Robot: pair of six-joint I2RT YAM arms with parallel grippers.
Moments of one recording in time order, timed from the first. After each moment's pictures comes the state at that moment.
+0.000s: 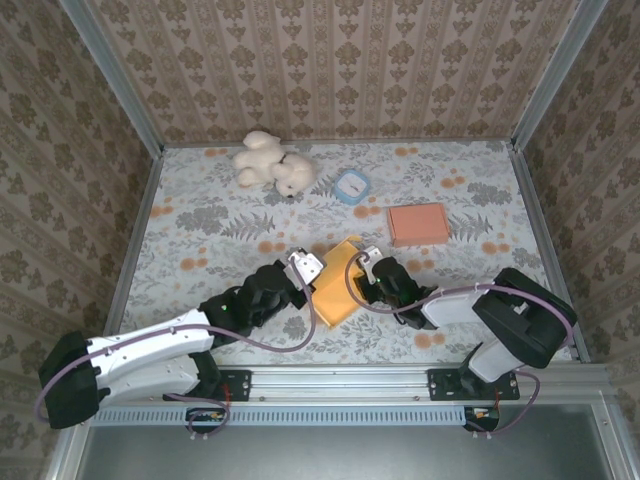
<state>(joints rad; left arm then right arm) -1.09 0.97 0.52 0.07 -0.32 0.15 0.74 1.51 0.41 0.46 0.19 0.13</state>
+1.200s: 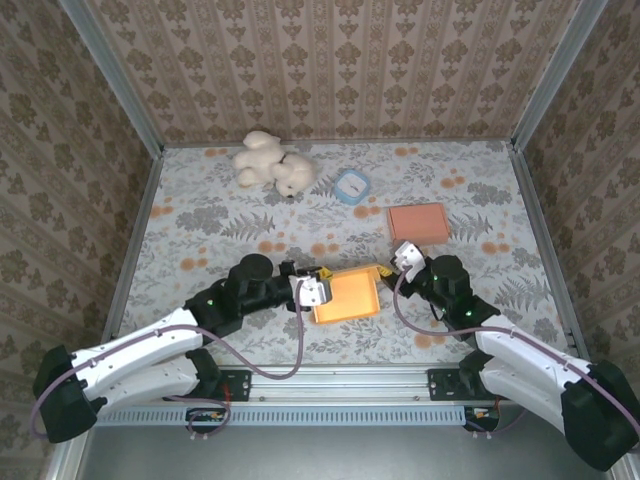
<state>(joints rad) -1.01 0.90 0.58 -0.01 0.17 0.72 0.50 0.89 0.27 0.30 -0.11 -0.32</state>
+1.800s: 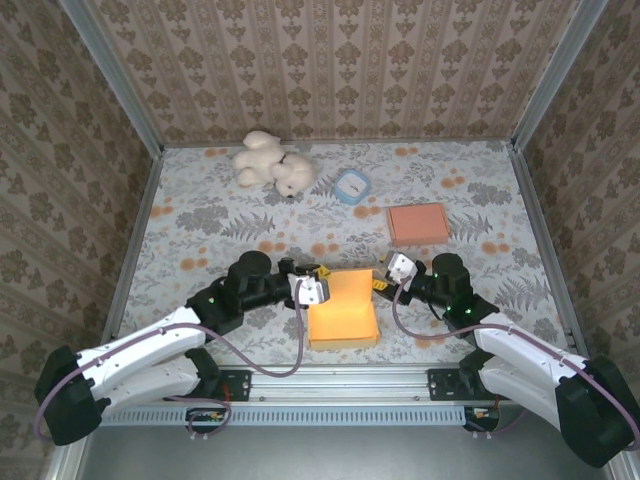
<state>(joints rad) -0.95 0.91 0.55 0.03 0.21 0.77 0.47 0.92 0.27 0.29 -0.40 -0.45</state>
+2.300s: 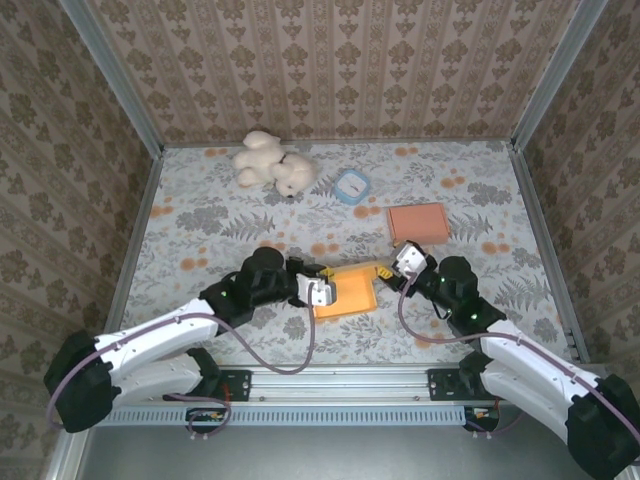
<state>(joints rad) -0.94 1.04 0.58 0.04 0.21 0.91 0.48 0.79 0.27 0.29 -0.15 -0.38</state>
